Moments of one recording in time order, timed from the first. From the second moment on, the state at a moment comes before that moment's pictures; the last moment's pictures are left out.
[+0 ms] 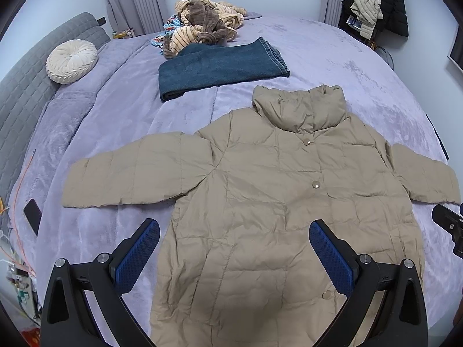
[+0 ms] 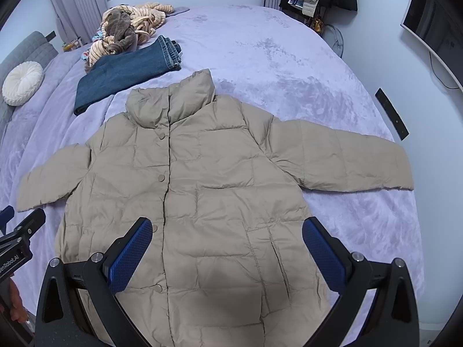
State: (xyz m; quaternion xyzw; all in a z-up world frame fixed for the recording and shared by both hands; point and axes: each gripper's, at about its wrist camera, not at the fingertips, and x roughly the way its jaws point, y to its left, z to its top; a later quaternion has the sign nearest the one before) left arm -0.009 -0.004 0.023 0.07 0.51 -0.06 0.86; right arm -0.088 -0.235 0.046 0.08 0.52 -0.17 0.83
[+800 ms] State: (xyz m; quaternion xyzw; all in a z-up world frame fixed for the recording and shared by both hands) left arm -0.008 -0.004 0.026 0.07 0.51 -0.06 0.86; right arm -0.087 -0.234 0.049 0.07 0.52 -0.17 0.83
